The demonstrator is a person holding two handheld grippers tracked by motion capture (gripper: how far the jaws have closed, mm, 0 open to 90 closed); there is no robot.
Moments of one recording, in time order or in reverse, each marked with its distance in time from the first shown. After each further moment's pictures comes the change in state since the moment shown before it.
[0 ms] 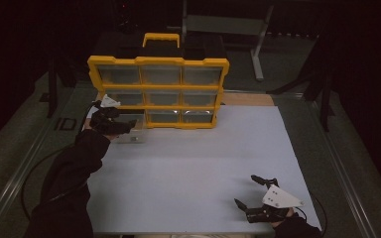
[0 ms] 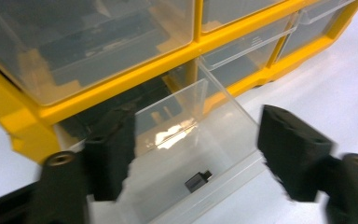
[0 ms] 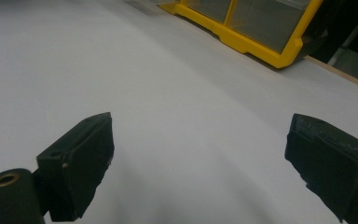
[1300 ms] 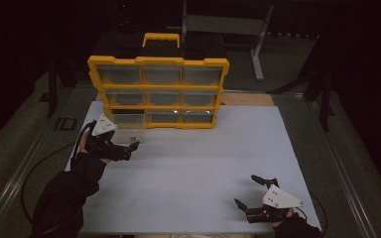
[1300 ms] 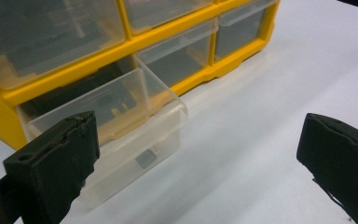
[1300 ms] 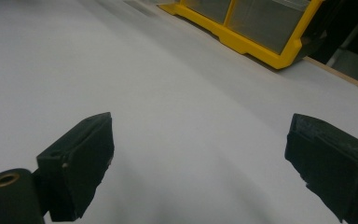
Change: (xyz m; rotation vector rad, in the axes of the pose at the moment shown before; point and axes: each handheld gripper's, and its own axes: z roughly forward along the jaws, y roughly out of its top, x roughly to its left) left arm -0.047 -0.038 -0.046 -0.137 -0.064 0.063; right arm 0.000 0.001 0.000 -0.001 -0.005 -0.006
